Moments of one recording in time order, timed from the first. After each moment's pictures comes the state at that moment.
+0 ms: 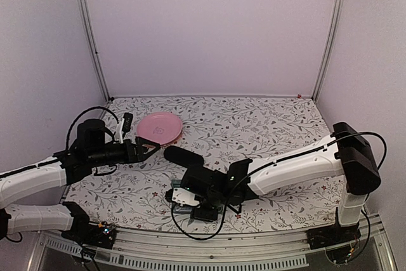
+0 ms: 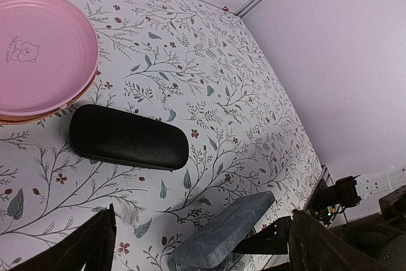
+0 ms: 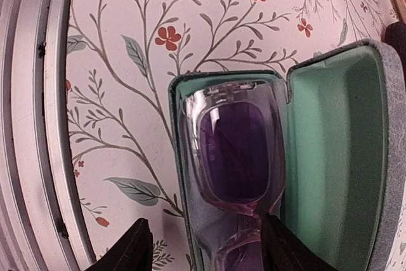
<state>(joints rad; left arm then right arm) -0.54 0.94 0.46 0.08 0.35 -0.62 1.36 1.95 1.32 -0.44 0.14 -0.20</state>
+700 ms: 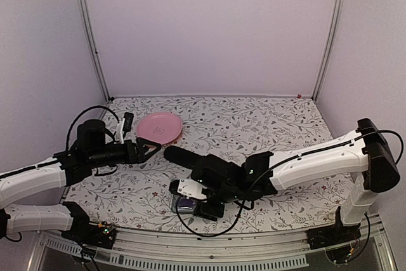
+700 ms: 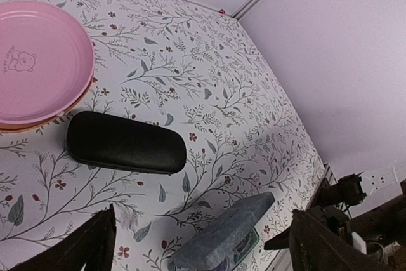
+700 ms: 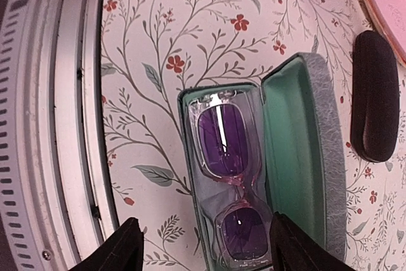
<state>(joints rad) -0.56 0.93 0.46 0.09 0.33 -0.61 1.36 1.82 1.25 -0.42 0.10 -0.15</state>
